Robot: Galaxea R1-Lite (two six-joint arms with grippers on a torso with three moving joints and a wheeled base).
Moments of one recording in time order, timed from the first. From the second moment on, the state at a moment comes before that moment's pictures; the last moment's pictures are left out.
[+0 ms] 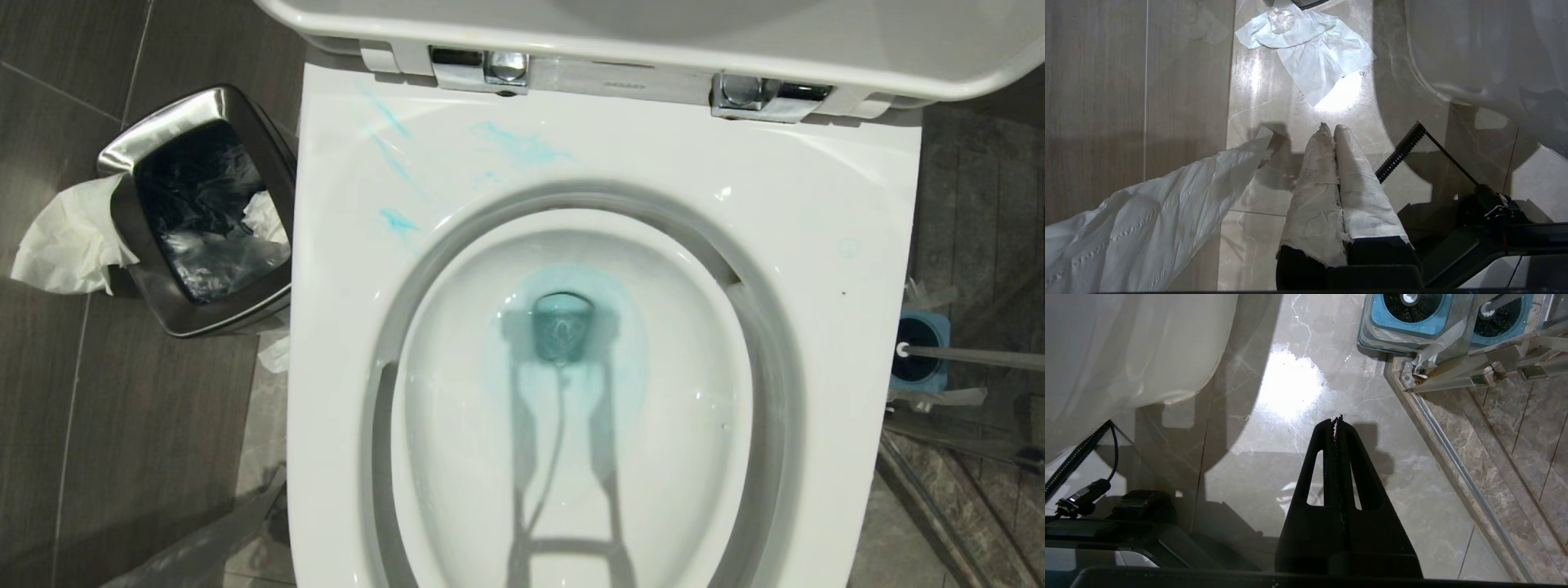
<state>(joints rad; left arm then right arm) -0.01 0.00 0.00 0.01 -0.01 0.00 0.01 0.00 0.00 0.00 0.01 0.03</state>
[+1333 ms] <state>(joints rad) 0.00 0.00 0.00 0.01 -0.01 0.00 0.01 0.38 -0.74 0.63 0.00 0.07</state>
